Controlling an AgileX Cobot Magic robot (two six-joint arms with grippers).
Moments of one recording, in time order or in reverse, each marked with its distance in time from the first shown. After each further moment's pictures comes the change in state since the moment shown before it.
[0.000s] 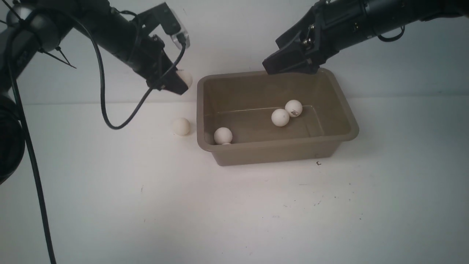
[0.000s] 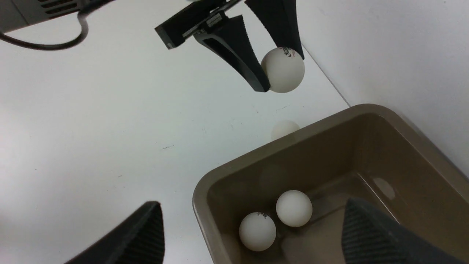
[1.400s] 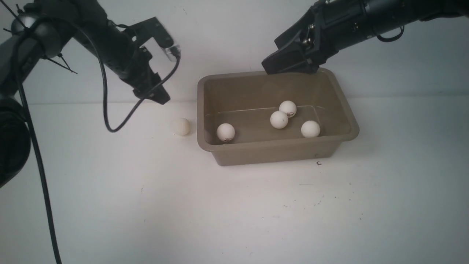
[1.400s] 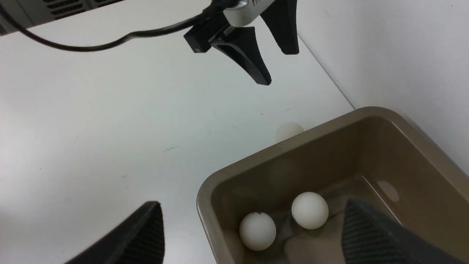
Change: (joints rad) right arm 0.000 0.000 0.000 0.006 0.008 -0.008; left arm 0.037 0.060 -0.018 0.186 -0.026 -0.093
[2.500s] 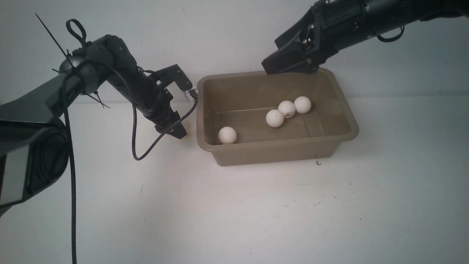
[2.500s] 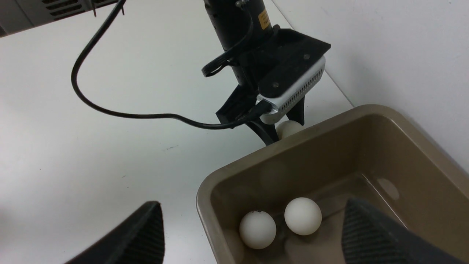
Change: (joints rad) right arm 0.000 0.000 0.000 -0.003 0.000 0.008; left arm -0.048 0.198 0.000 -0.034 -0.087 0.035
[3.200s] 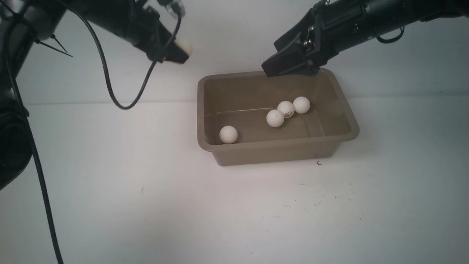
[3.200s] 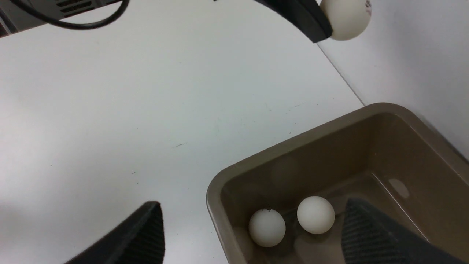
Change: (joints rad) right arm 0.000 0.000 0.000 0.001 0.022 0.001; left arm 0.027 -0.189 -0.191 -0.256 0.111 0.023
